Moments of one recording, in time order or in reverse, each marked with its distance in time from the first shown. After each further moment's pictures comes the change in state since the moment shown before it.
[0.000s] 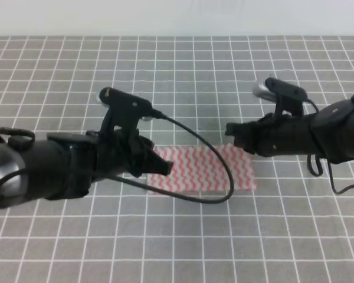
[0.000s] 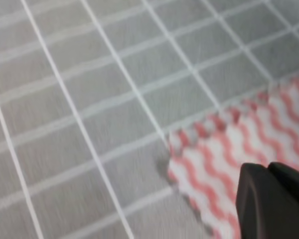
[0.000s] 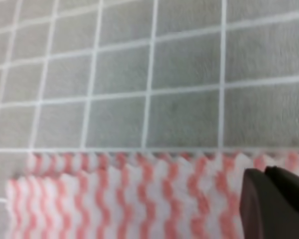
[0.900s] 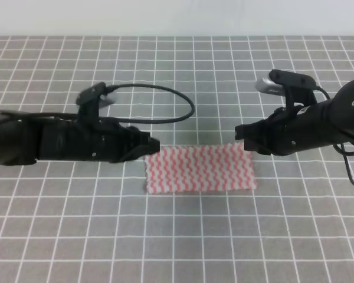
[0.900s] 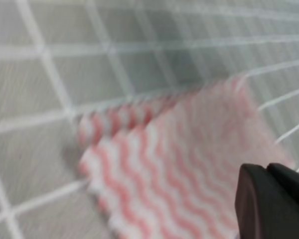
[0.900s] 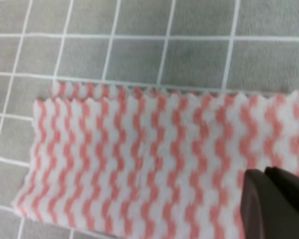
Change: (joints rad) left arm 0.324 0.141 -0.077 0.227 0.730 -0.450; right arm -0.011 -0.144 0.000 -0.511 0.180 0.392
